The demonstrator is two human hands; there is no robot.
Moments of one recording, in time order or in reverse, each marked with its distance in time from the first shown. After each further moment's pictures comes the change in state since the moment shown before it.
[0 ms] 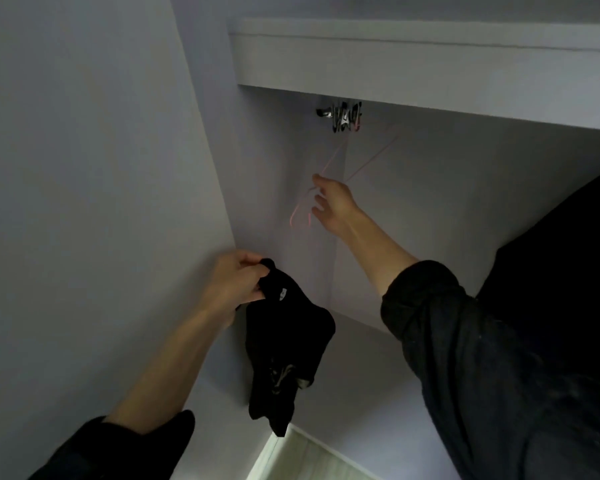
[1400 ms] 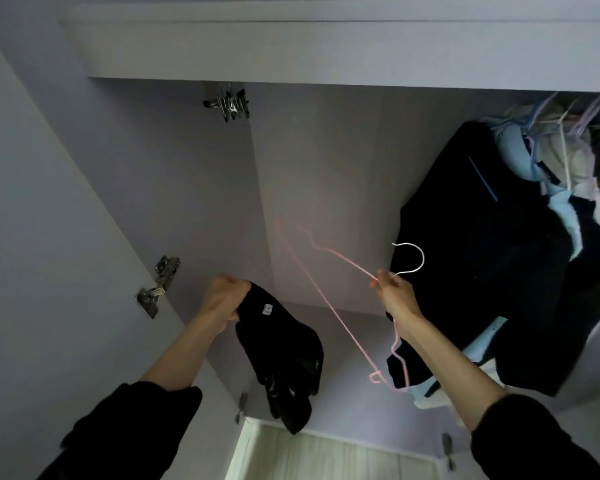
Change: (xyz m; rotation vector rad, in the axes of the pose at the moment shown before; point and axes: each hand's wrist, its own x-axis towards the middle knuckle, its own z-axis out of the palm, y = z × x) left_hand 0.021 -0.062 0.086 0.270 -0.108 -0.095; right_hand -0.147 0.089 -0.243 -0.497 0.628 -0.065
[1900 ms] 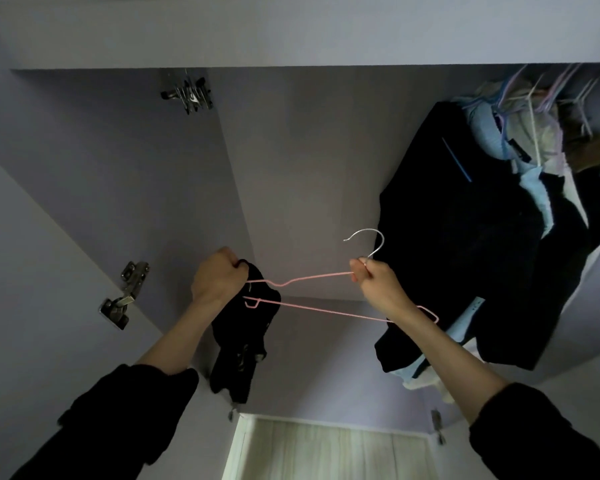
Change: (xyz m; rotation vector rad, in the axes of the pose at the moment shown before) left_hand 0.011 0.026 0.028 0.579 0.110 0.331; right_hand -0.015 -0.015 -0.015 -0.357 -0.123 -0.307
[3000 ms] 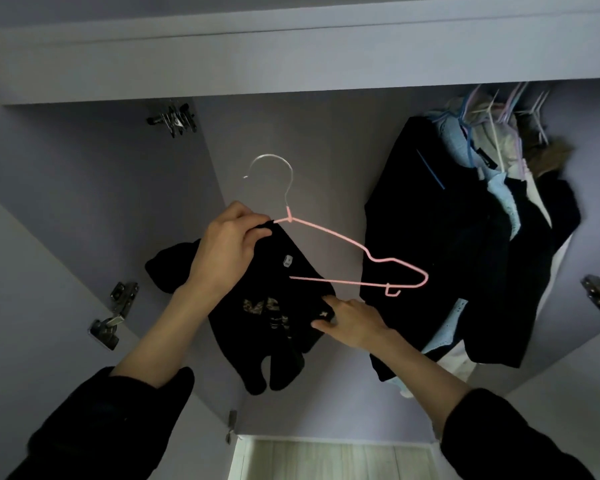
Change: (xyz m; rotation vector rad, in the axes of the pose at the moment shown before) left_hand -0.023 0.067 -0.042 -0.077 0.226 0.817; right_hand -0.017 0.023 0.020 -0.686 -0.268 -0.138
